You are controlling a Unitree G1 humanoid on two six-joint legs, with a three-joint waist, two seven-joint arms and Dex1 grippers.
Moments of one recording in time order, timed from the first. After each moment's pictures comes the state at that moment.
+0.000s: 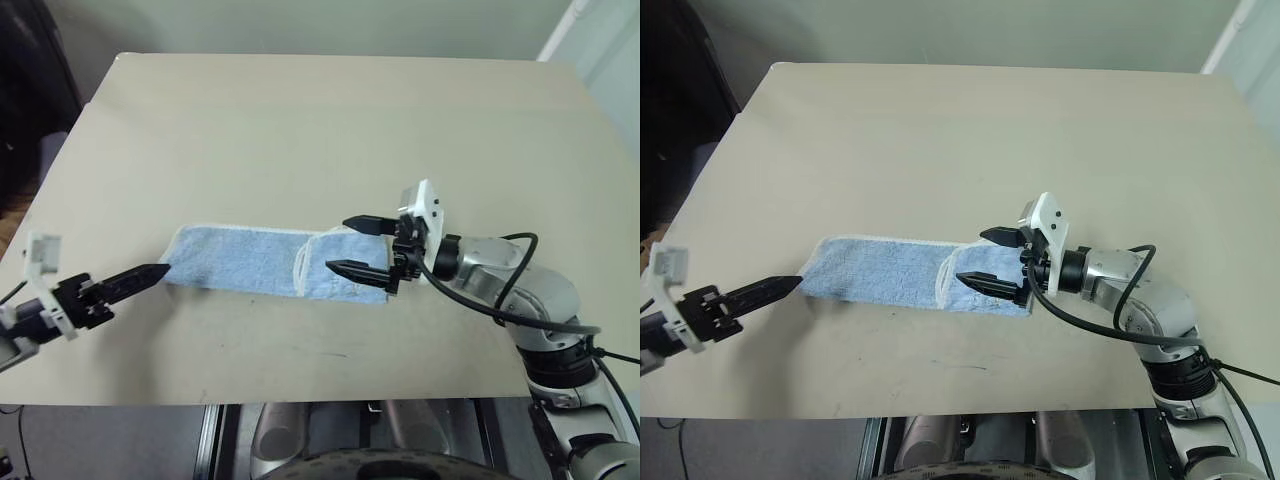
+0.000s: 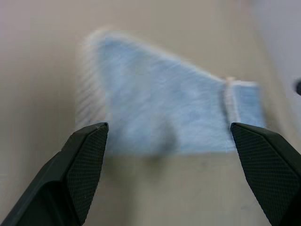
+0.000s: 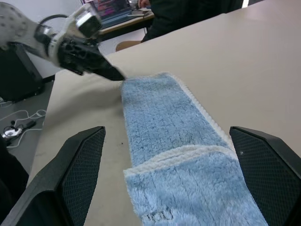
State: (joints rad) left arm 0.02 0.93 0.73 0.11 -0.90 1.27 -0.90; right arm -0.41 -0.46 0.18 -0.39 0.62 0.73 0.77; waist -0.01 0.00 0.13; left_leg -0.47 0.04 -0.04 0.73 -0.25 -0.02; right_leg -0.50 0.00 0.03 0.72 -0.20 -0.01
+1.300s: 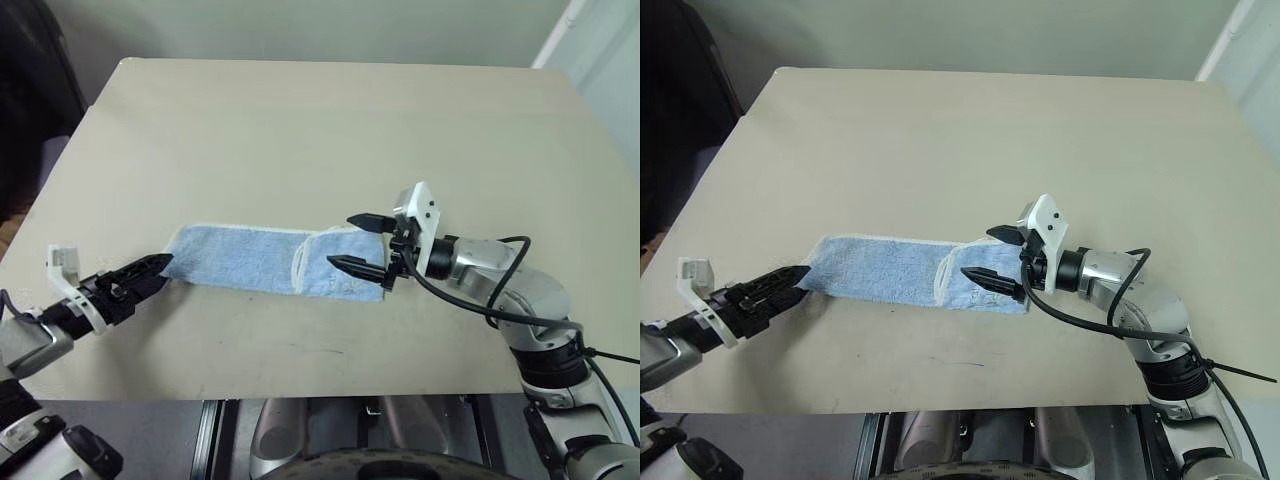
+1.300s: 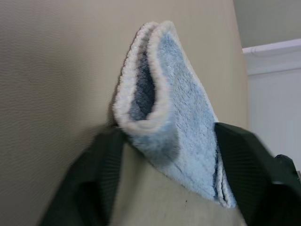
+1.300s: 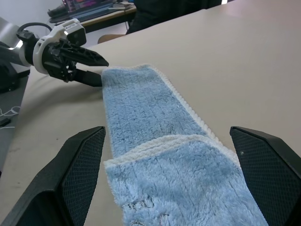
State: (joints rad) left arm -0.24 0.70 0.93 0.28 -0.96 1.56 -0.51; right arm -0.39 -0.44 0.19 -0.37 0.55 0.71 0.72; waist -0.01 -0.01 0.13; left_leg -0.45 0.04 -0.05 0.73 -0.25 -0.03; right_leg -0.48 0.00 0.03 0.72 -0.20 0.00
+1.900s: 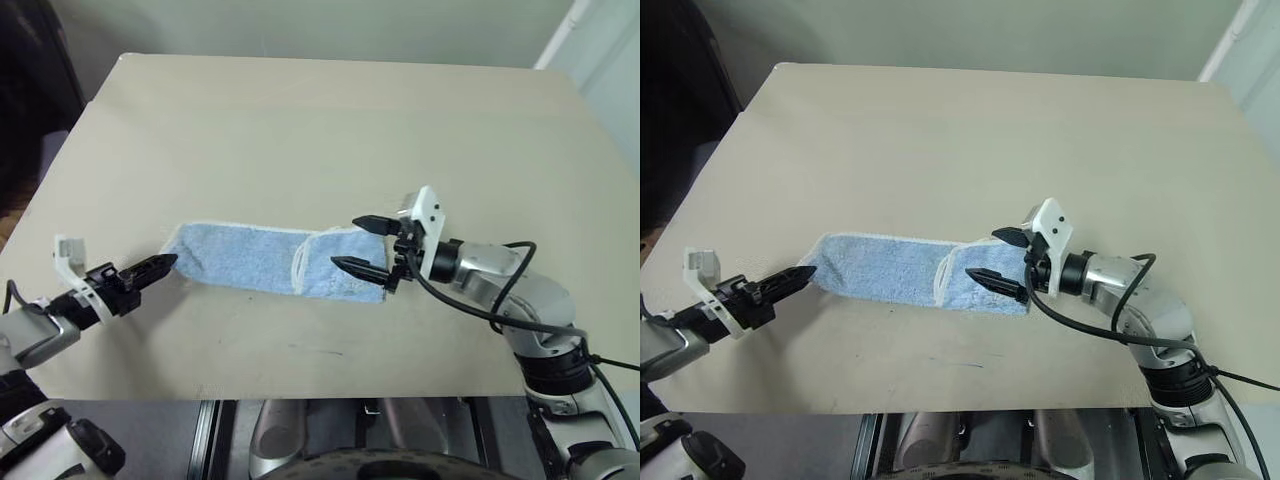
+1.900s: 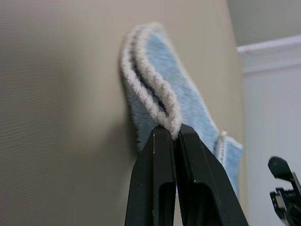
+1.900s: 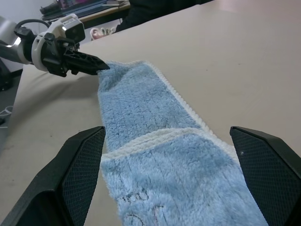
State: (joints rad) left arm -0.29 0.70 0.85 0.23 -0.98 1.53 -0.54; right arm -0.36 -0.47 0.17 -0.41 0.56 0.71 0.72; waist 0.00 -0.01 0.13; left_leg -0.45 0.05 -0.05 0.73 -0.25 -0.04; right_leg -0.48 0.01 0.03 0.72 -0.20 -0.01
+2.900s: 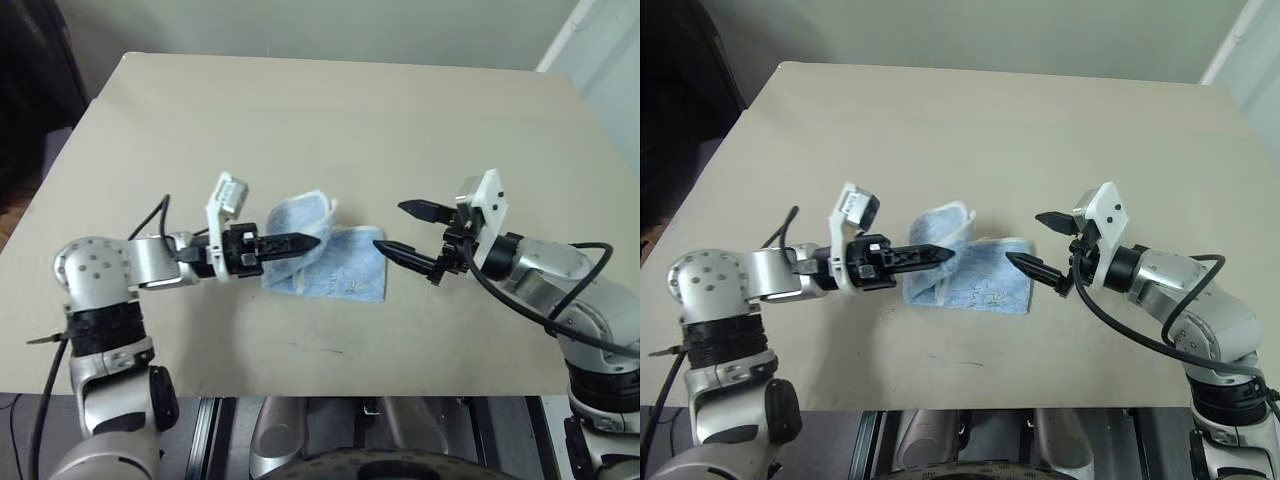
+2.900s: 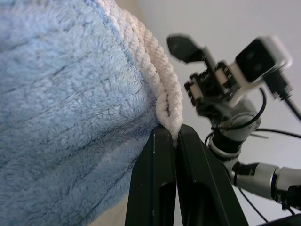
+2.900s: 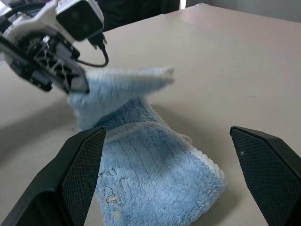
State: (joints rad) left arm -0.55 0.50 0.30 0.05 -1.32 1.58 -0.47; right arm -0.29 -0.59 -0.03 -0.55 0.66 0.80 0.64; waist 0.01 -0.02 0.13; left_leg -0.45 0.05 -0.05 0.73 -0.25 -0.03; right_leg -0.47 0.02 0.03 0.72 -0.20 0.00
